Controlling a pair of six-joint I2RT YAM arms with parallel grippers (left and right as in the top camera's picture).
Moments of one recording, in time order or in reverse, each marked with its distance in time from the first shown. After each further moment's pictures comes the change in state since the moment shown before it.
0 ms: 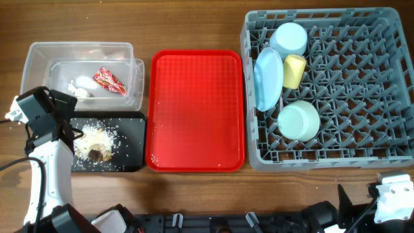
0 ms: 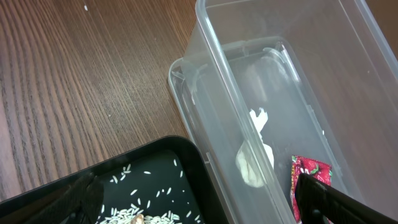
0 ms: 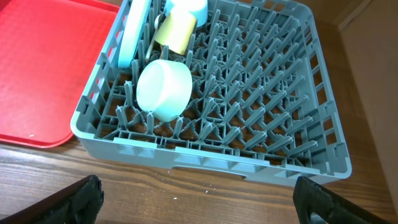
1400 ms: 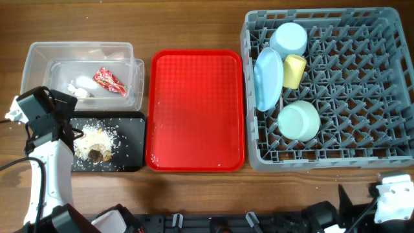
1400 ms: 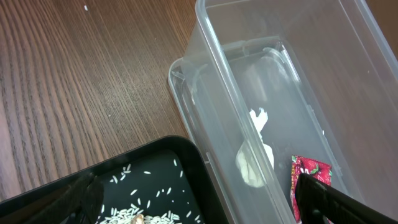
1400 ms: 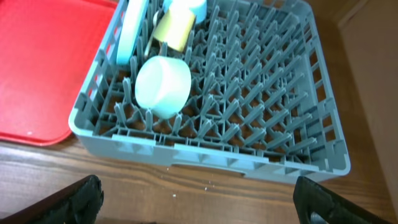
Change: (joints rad) left arm 0.000 0.000 0.000 0.000 0.000 0.000; right arm 0.000 0.000 0.000 0.009 0.004 0.000
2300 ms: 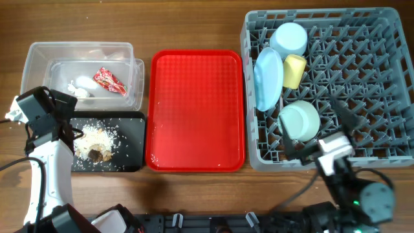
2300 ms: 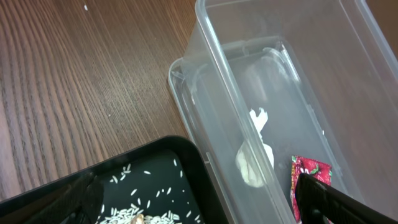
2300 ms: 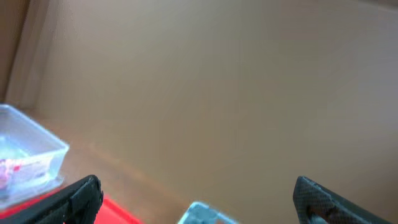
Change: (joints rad) left arm 0.000 0.000 0.000 0.000 0.000 0.000; right arm -0.098 -0.153 -0.926 1.697 -0.525 -0.276
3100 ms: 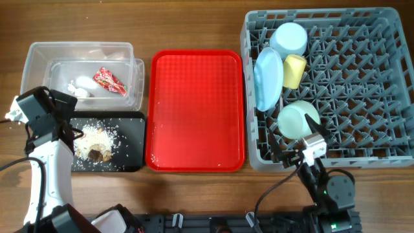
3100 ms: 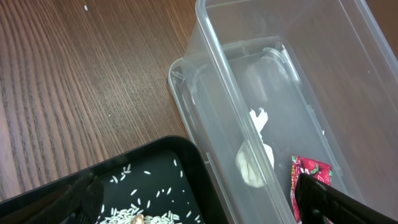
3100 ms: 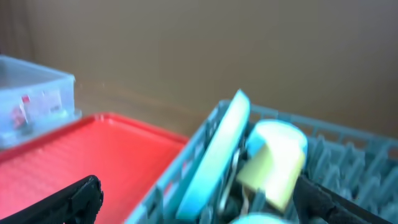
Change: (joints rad) left arm 0.000 0.000 0.000 0.000 0.000 0.000; right arm -0.038 -0.248 -0.397 -0.100 0.059 0.190
